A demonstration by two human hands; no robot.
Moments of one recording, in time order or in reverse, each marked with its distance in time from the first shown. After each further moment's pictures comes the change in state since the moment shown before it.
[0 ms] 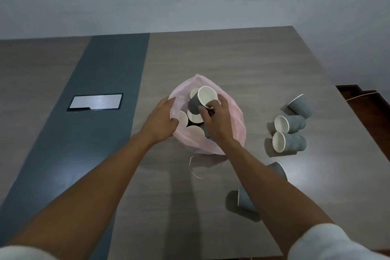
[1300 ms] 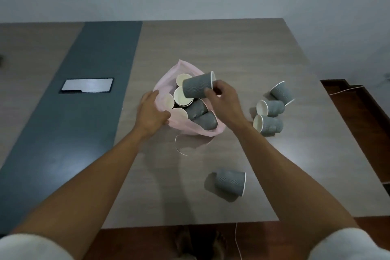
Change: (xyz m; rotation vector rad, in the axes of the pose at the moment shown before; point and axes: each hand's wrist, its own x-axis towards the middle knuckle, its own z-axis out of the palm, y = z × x) left_hand -0.061 0.031 0.038 -0.261 0.247 -0.199; right_hand -0.030 -0.040 -0.111 0.025 -0.106 0.106
